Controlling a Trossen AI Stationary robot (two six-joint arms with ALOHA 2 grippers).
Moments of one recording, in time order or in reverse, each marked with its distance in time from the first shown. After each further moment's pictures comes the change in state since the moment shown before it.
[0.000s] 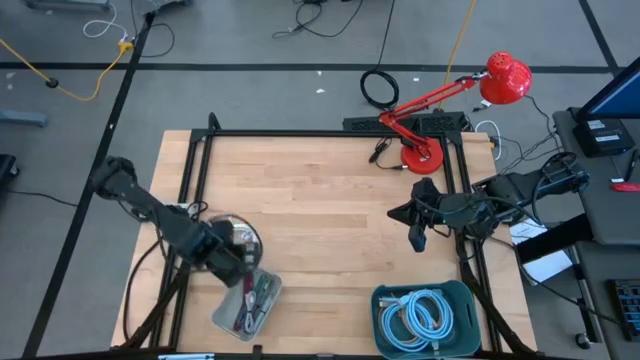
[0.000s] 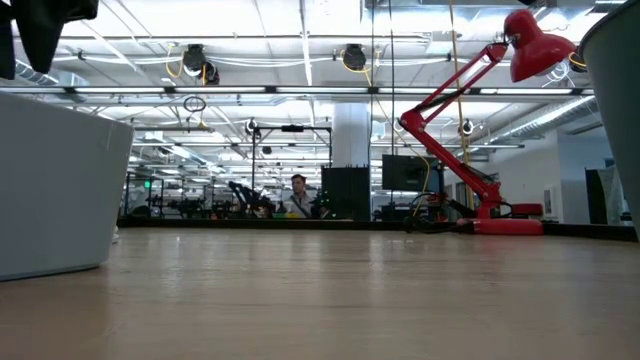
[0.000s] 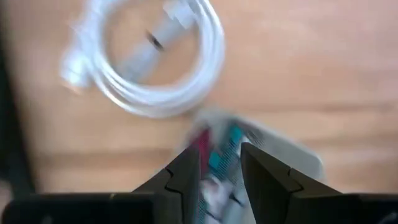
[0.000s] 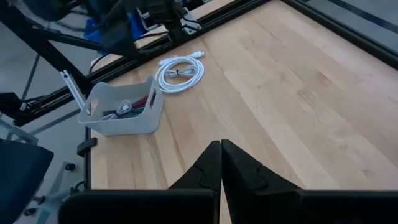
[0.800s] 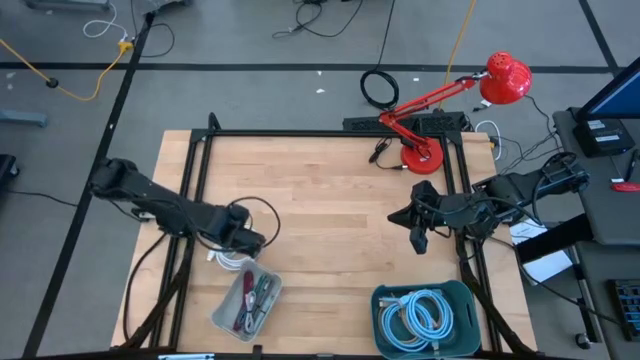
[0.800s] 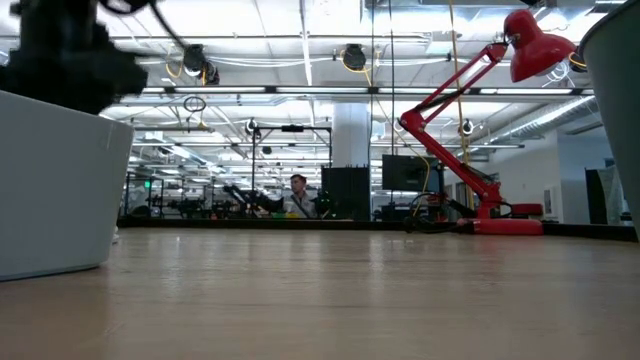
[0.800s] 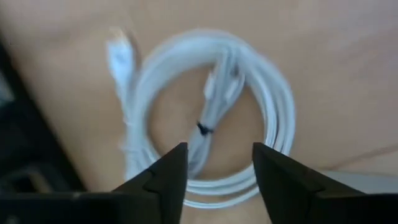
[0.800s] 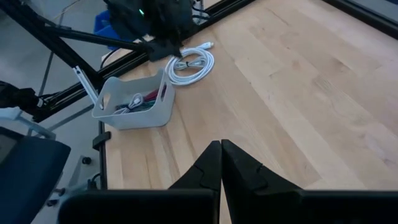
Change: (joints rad) left arm 0.260 0.016 -0.238 0.055 0.070 0.651; right arm 0.001 0.000 0.000 -0.003 -0.053 0.045
